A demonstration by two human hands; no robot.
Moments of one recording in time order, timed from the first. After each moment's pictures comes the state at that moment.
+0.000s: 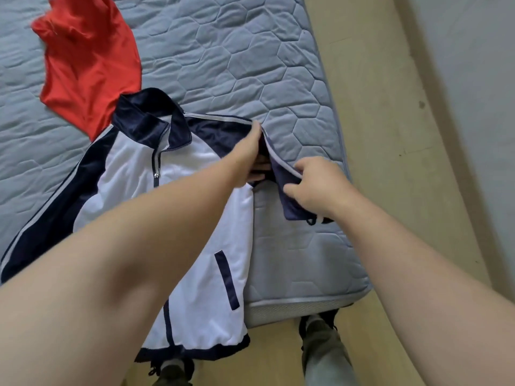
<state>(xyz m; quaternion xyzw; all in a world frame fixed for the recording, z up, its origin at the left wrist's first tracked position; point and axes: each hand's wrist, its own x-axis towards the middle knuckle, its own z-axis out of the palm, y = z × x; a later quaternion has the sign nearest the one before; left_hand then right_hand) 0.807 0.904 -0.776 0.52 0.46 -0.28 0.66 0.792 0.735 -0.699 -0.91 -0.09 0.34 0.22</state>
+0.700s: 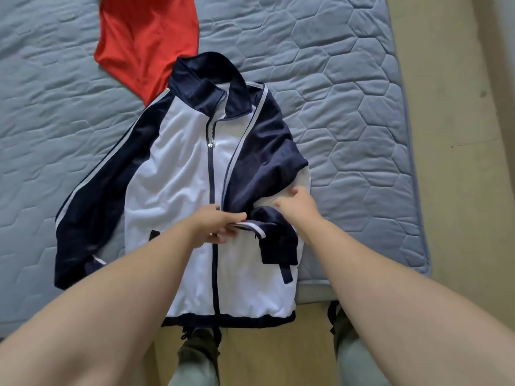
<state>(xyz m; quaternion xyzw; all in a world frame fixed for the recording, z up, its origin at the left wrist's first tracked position) 0.568 1.055 -0.793 0.58 0.48 -0.43 0.50 0.666 0.858 -0.791 -0.75 0.21 0.47 0.42</state>
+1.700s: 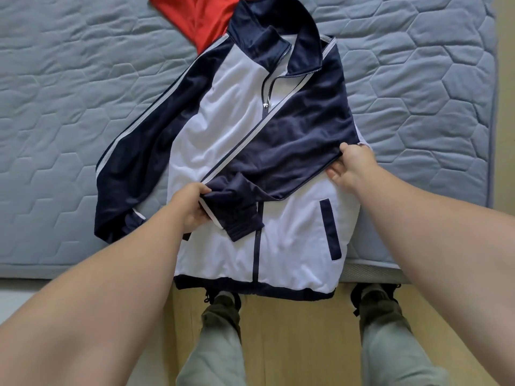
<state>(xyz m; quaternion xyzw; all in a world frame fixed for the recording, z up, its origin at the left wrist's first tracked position) 0.468 1.150 -0.795 0.40 0.70 -0.16 0.58 0.685 0.907 -0.831 -0.59 0.42 0.36 0.59</state>
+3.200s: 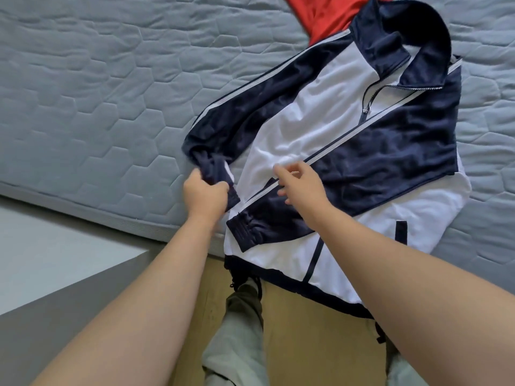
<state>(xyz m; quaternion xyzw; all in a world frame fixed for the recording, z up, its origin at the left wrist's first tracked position) 0.374 1.203 -0.751 0.60 0.68 0.10 0.41 0.508 1.076 -0.784 -0.72 0.01 0.51 0.46</state>
